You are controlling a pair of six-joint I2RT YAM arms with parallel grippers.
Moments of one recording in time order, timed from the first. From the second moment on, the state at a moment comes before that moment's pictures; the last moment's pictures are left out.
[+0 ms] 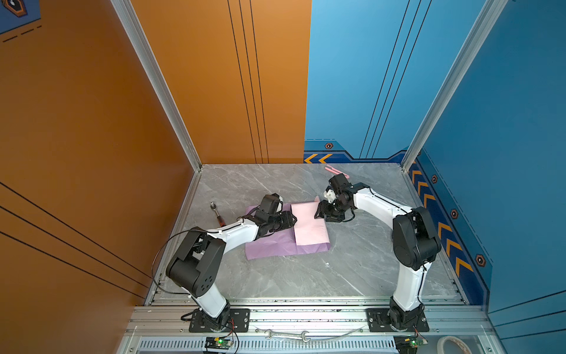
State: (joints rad) left arm -0.48 1.63 0.90 -0.06 0.26 -0.71; right arm 0.42 1.93 1.45 -0.76 -0.42 0.49
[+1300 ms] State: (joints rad) left arm -0.03 1.24 0.45 -0.22 0.43 -0.91; right arm 0.42 1.92 1.44 -0.75 -0.41 0.49
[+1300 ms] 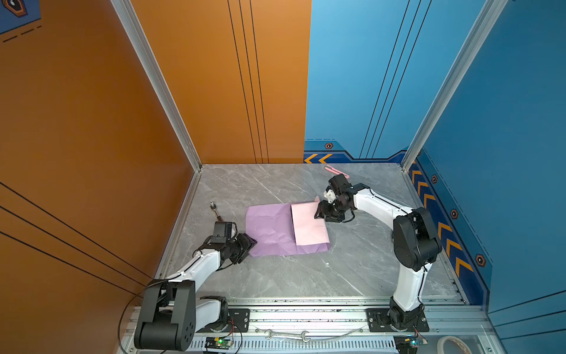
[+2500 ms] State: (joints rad) left arm -0.23 1.31 0.78 -0.24 0.44 -0.69; right arm 0.43 1.90 1.41 -0.71 -0.41 0.51
